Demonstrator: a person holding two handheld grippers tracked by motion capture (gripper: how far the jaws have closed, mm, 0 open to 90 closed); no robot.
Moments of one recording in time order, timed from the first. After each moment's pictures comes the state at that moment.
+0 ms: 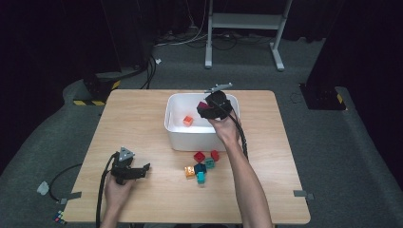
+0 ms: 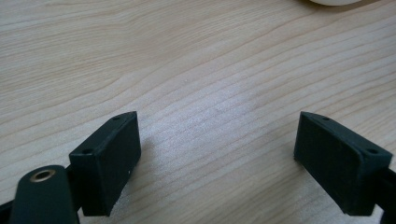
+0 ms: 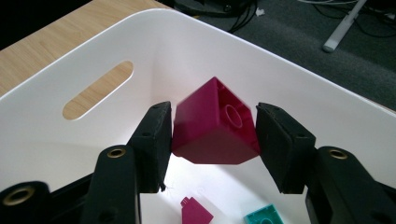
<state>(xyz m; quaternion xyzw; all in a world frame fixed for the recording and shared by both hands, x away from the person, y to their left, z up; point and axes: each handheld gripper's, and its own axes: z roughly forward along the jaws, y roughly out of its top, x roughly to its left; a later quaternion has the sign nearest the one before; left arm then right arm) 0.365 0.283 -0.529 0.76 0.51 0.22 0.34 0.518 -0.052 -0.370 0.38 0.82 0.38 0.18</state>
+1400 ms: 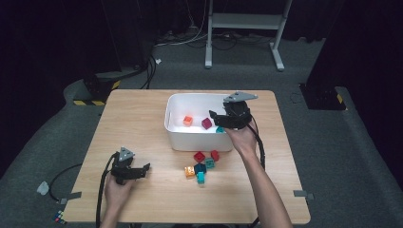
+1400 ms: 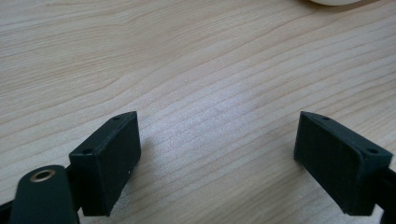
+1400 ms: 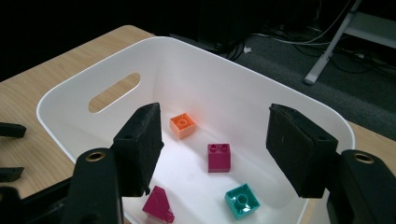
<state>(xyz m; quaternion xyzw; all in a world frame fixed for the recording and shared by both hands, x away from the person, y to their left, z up) 0.365 0.282 -0.529 0.76 0.50 0.22 0.34 0.463 -0.103 -0.350 0.37 0.79 0.44 0.22</state>
